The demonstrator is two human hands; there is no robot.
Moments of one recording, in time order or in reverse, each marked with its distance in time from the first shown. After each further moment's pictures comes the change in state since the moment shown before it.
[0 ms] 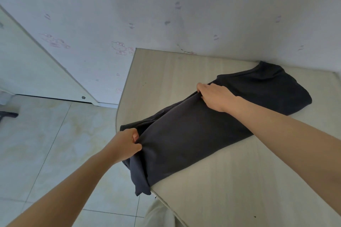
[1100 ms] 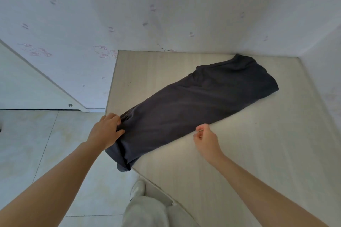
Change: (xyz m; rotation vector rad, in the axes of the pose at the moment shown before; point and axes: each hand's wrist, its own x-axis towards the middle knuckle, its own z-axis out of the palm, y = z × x) left_hand 0.034 -0.036 -0.009 0.339 0.213 0.152; right_hand -0.144 -0.088 0.090 1.014 0.239 0.707
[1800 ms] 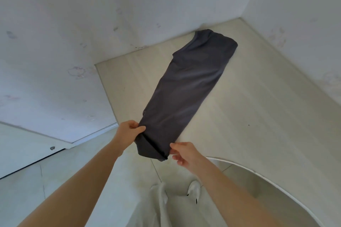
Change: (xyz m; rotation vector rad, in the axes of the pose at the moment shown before) left_hand 0.000 -0.028 -0.033 -0.705 -0.364 0.029; right_hand -0.121 -0.096 0.151 0.894 -0.086 0.726
